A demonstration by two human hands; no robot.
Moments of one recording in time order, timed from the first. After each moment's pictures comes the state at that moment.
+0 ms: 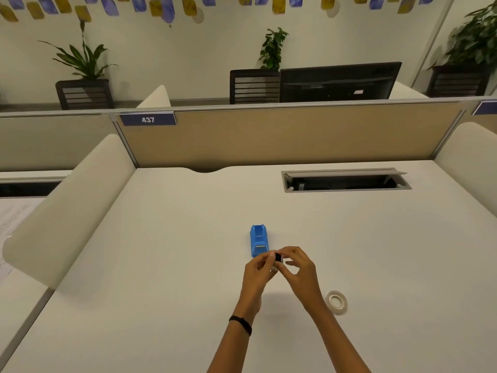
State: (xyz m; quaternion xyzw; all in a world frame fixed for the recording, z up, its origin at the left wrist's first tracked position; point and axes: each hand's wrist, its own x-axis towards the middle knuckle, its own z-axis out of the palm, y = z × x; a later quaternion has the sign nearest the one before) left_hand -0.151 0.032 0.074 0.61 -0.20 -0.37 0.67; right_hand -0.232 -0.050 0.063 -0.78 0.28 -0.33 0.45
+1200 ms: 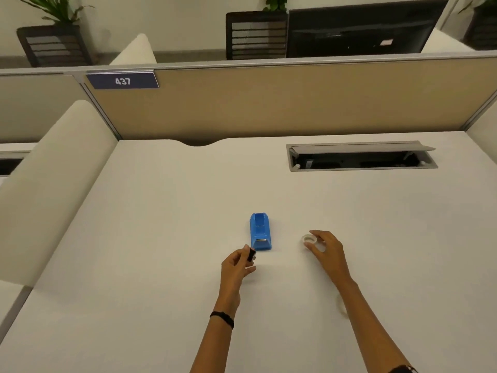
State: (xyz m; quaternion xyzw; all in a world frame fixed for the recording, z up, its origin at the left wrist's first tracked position) left_hand -0.086 0.022 0.019 0.68 -0.06 -0.38 0.63; right_hand -0.235 -0.166 -0.015 -0.75 0.42 -0.23 0.45
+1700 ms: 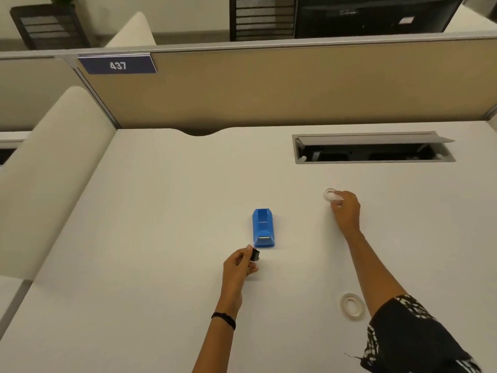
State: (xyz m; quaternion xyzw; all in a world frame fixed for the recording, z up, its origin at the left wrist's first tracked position) left_hand -0.084 0.019 0.006 0.70 -0.03 -0.38 0.61; right_hand -0.190 -0.260 -0.005 -0.73 0.51 -0.27 0.38
